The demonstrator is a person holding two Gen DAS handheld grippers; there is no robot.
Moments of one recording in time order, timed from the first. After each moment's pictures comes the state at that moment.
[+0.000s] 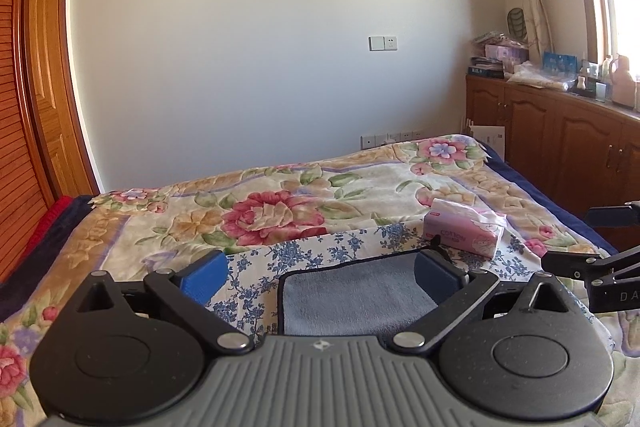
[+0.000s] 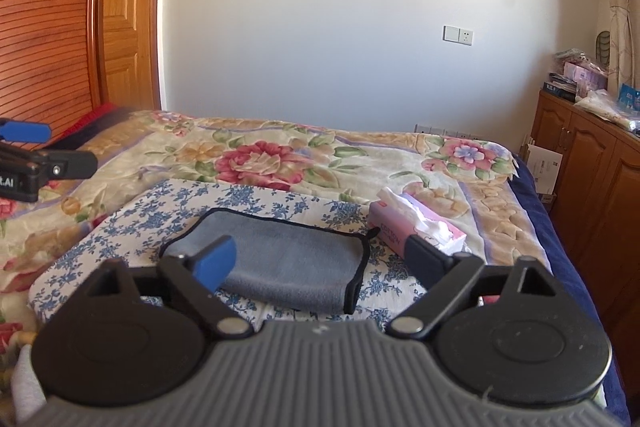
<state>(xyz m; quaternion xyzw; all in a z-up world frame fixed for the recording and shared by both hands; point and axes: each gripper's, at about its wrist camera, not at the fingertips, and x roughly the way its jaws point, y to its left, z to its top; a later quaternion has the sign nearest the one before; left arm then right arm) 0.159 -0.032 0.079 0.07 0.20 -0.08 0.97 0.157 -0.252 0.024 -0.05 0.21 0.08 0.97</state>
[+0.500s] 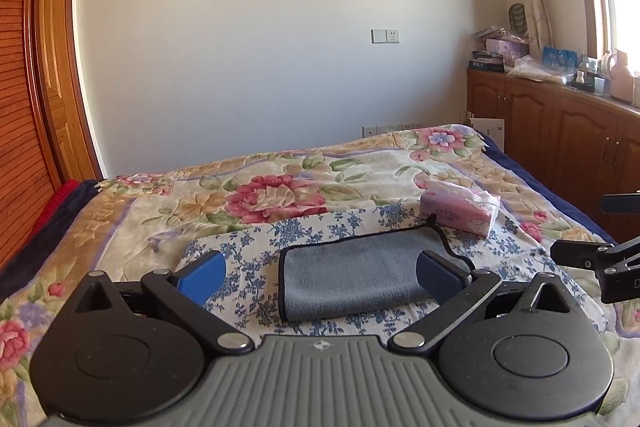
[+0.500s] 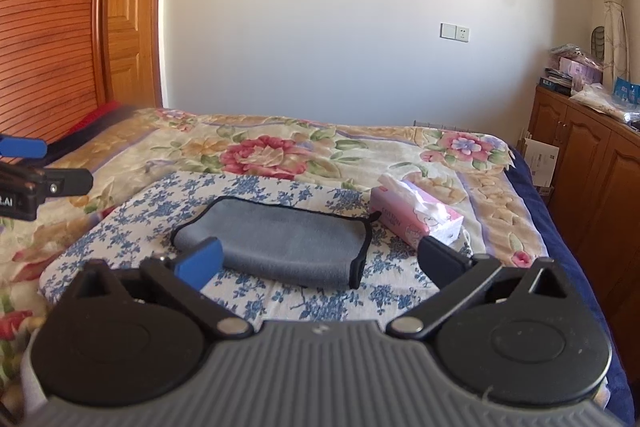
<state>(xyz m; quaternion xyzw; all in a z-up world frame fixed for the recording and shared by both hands) 0.123 -0.026 0.061 0.06 0.21 -0.08 0.97 0.124 -0.249 0.013 -0.04 0.21 0.08 0.97</state>
